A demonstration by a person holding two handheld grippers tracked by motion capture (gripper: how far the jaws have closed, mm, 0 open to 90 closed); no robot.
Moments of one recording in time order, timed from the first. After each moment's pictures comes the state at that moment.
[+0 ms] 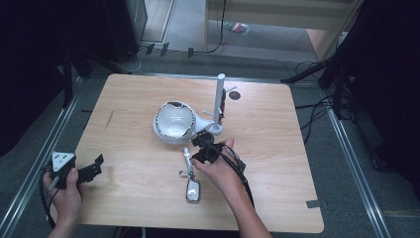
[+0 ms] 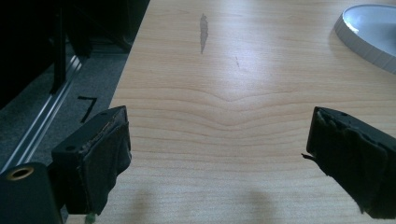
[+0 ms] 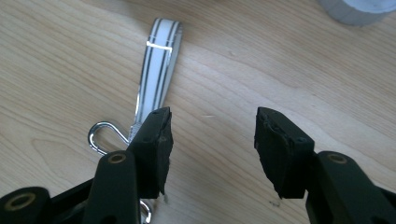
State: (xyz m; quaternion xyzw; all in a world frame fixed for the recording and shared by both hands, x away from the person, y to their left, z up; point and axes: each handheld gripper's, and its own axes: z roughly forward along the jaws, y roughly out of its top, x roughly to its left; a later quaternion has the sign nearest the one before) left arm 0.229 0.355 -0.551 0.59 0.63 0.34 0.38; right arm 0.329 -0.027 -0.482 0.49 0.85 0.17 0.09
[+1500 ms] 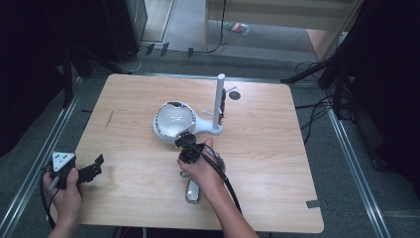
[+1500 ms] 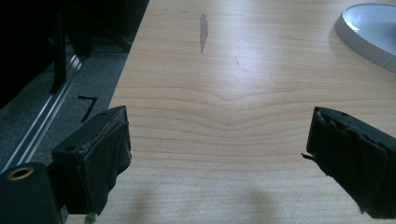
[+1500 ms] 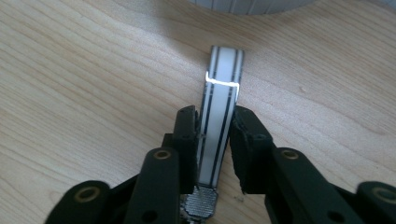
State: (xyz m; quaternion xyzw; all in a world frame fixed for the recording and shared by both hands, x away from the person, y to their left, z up) left arm 0.229 0.354 -0.551 0.59 0.63 0.34 0.37; right arm 0.338 0.021 -0.507 0.49 0.86 0.15 0.08
